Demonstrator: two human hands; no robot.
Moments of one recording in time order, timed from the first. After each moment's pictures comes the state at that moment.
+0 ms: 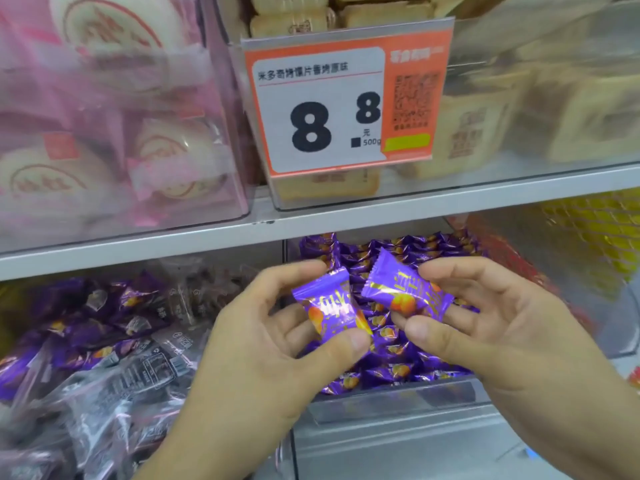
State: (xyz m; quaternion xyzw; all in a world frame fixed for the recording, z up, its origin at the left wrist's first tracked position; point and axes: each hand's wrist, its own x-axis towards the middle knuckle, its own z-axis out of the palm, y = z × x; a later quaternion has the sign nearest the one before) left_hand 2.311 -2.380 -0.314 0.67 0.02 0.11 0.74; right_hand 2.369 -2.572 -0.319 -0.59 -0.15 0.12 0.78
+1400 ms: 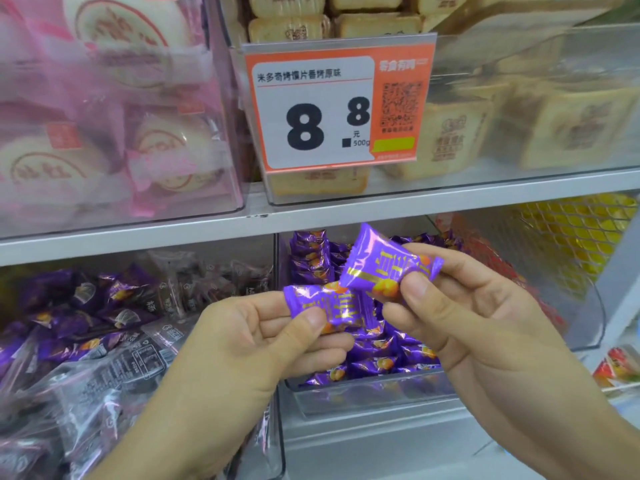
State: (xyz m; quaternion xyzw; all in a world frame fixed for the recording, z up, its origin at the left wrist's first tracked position) left_hand 2.301 -2.377 -0.308 0.65 0.07 0.01 0.76; right_hand 2.352 -2.560 -0.300 -0.49 -0.10 0.13 0.86
